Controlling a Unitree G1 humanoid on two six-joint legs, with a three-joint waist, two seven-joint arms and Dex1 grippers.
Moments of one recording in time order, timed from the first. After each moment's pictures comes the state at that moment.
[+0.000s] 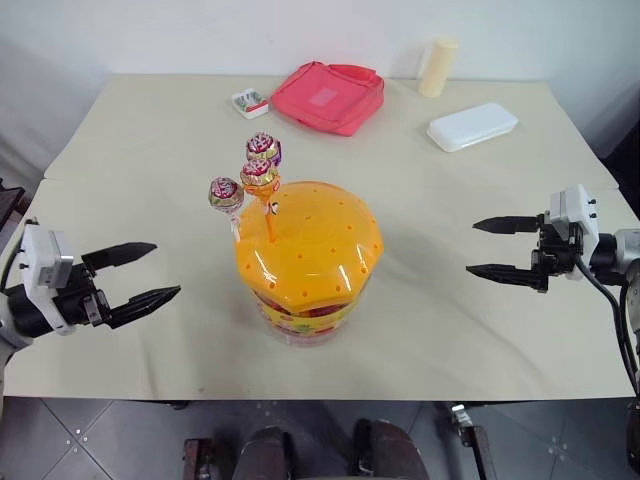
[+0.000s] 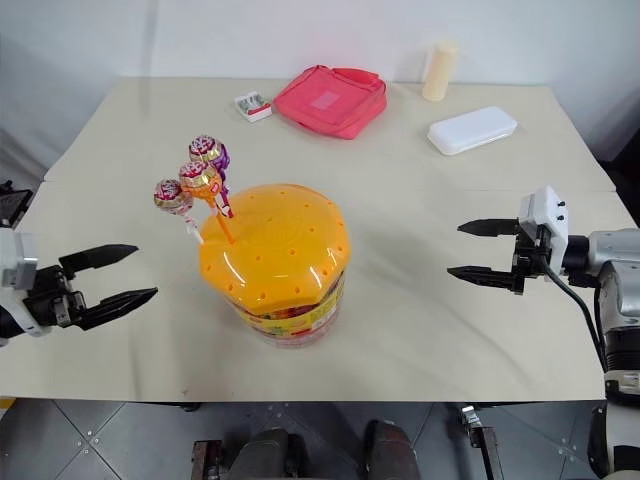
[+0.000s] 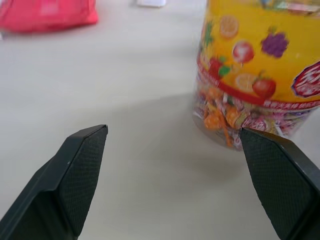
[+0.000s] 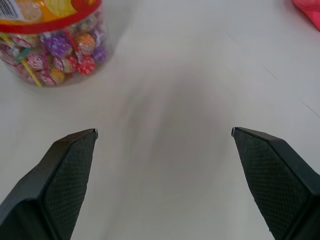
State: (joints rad) left arm -0.03 0.92 0.57 -0.17 -0.65 0.40 -1.11; right arm -0.58 -0.91 -0.13 0.37 0.43 0.20 1.49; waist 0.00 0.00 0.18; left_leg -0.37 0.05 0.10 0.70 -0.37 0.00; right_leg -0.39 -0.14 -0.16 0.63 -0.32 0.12
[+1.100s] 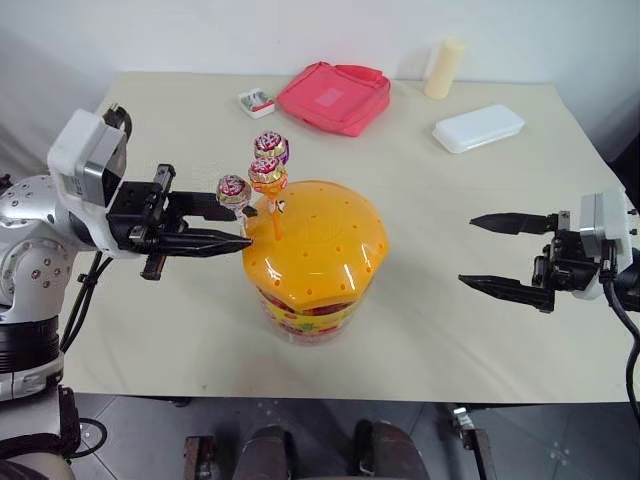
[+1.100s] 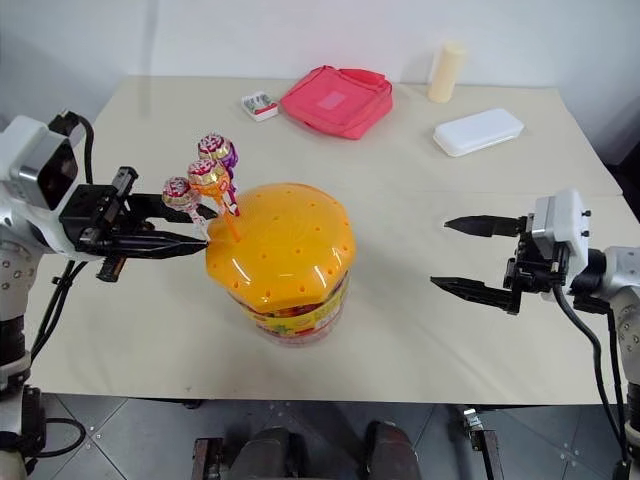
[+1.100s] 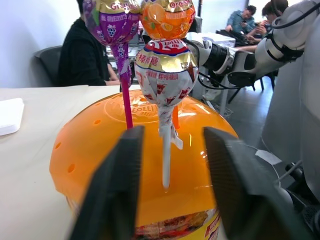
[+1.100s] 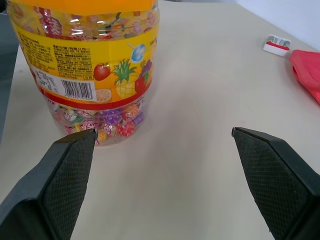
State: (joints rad) left arm -0.66 0.87 0.20 -0.12 -0.88 0.55 -1.37; right arm -0.27 -0.92 -0.37 -0.21 0.64 0.39 1.28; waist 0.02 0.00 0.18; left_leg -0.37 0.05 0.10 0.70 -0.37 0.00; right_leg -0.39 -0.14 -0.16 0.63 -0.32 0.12
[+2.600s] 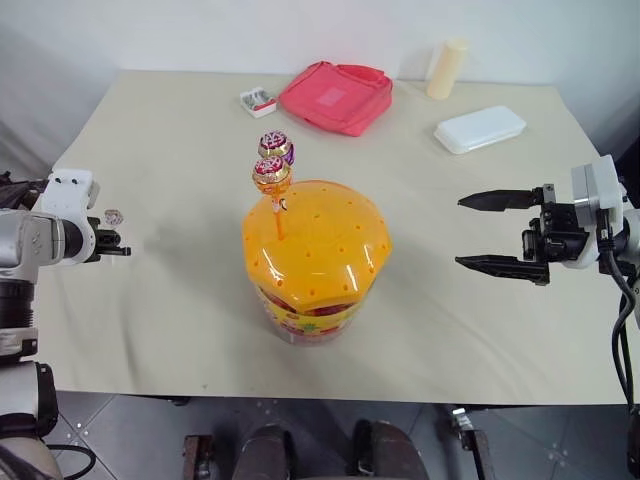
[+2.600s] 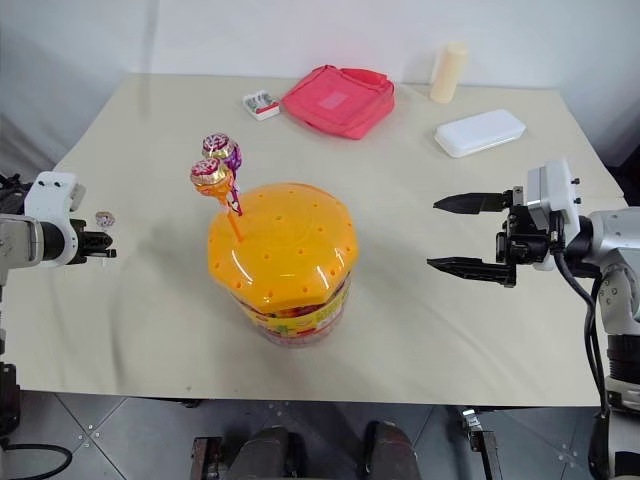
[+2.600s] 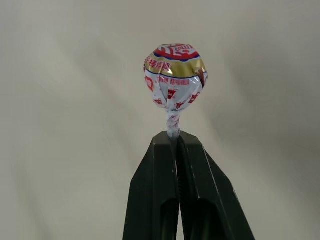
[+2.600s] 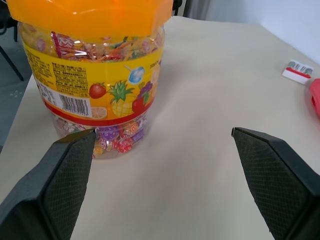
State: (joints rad) left arm -0.83 0.99 0.01 0.39 -0.30 1.27 -0.33; right arm -0.54 -0.90 -0.20 0.07 0.60 0.28 1.45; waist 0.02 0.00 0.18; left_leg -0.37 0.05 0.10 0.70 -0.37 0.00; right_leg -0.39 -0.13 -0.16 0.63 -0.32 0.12
